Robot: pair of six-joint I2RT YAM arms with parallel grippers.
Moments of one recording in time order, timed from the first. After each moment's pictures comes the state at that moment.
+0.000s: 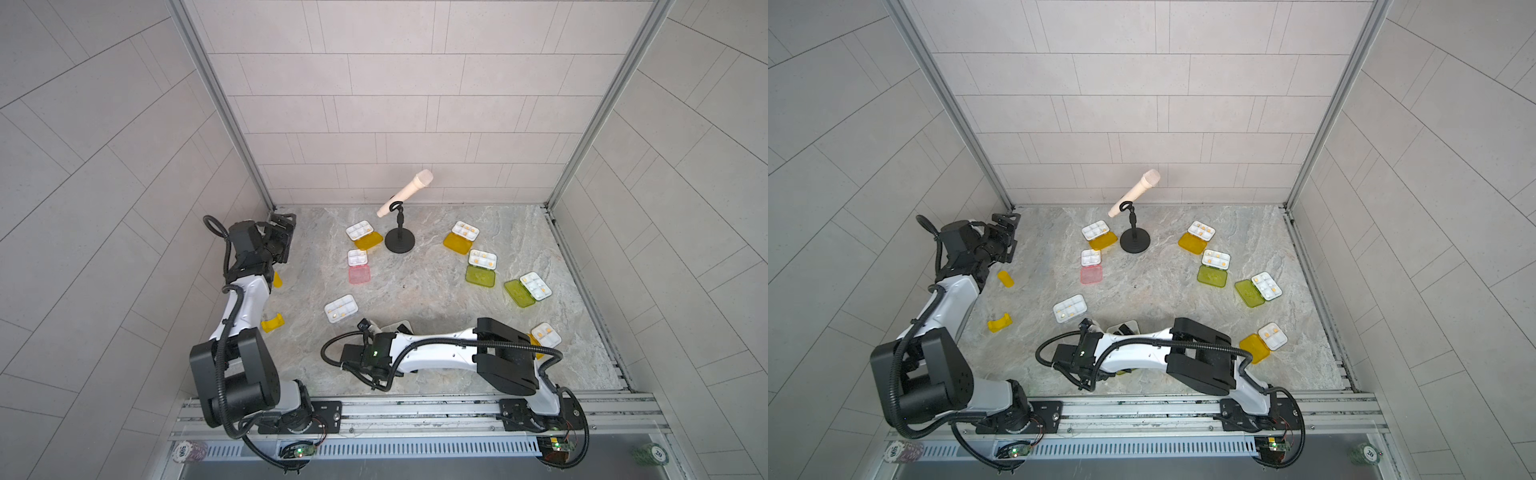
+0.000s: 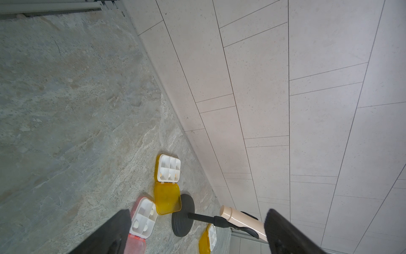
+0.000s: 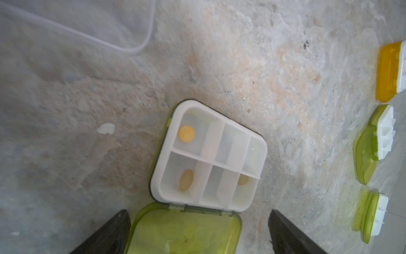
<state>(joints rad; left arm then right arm) 0.33 1.40 0.97 0.04 0.46 -1.07 1.32 2.11 1.54 -1.01 0.57 0.62</state>
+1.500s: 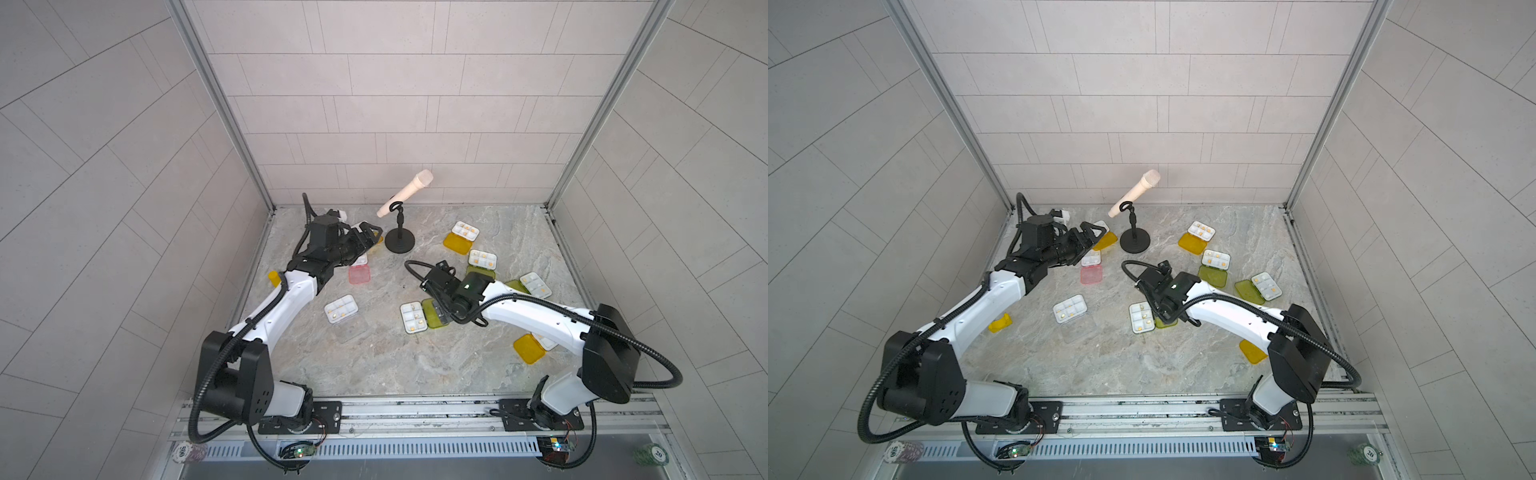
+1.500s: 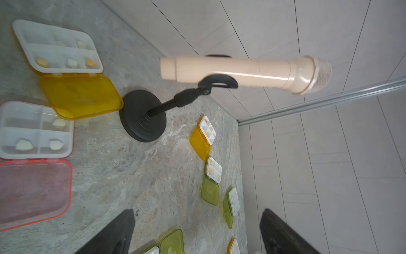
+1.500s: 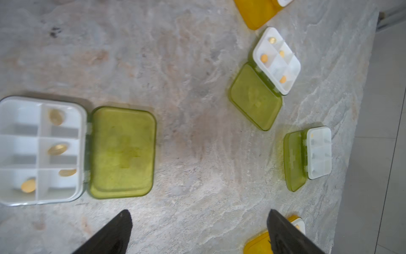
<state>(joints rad) -0.28 1.40 1.03 -0.10 0.37 -0.85 0.79 1.53 1.16 -0.97 0.52 0.47</state>
